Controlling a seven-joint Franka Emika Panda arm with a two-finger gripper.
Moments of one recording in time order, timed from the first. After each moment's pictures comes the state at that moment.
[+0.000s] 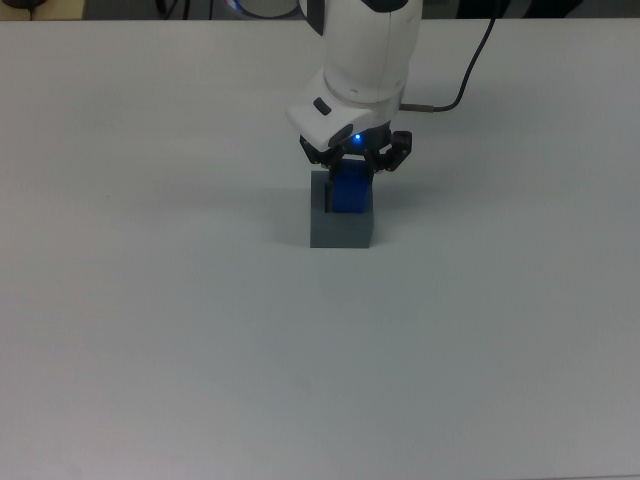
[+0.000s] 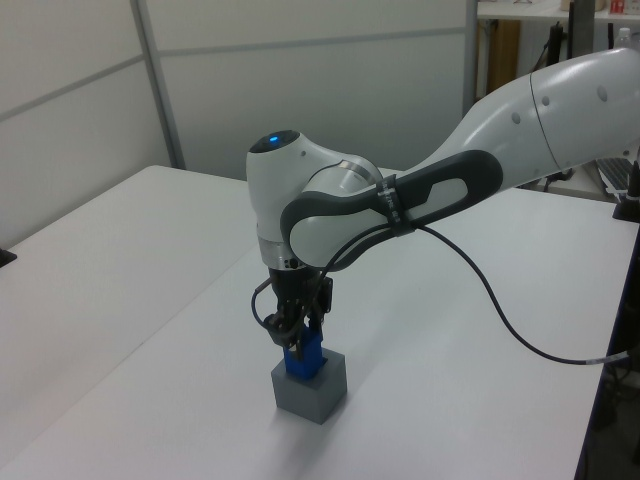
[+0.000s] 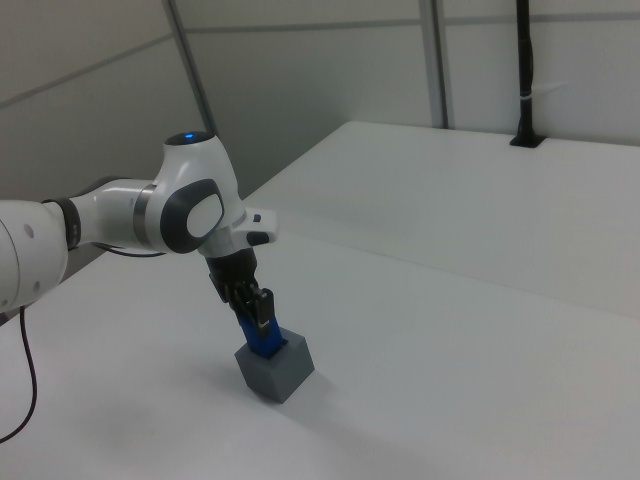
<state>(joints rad) 0.20 0.26 0.03 -1.73 -0.01 1.98 0.34</state>
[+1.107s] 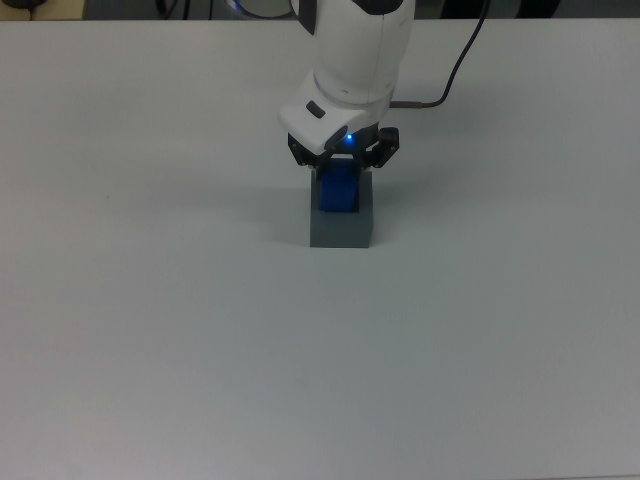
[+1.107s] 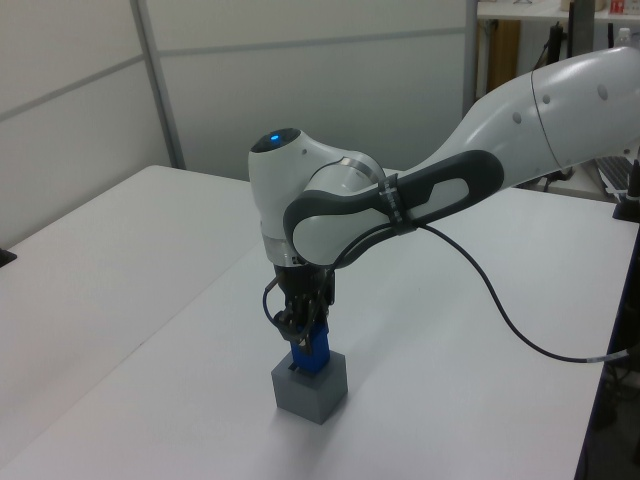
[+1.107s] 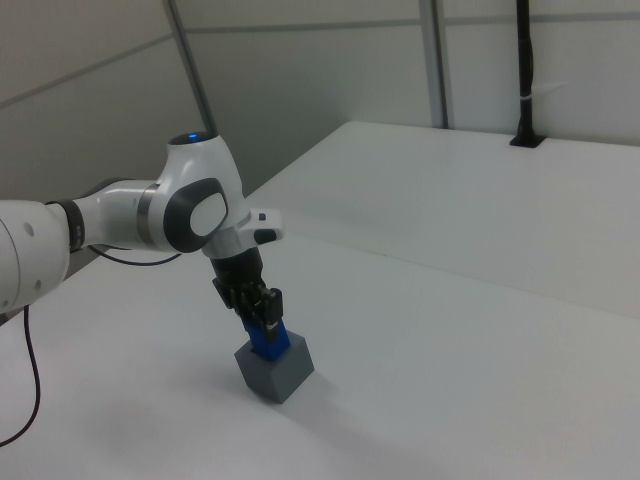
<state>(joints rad) 0.20 0.26 0.01 -1.73 -0.05 1.96 0.24</state>
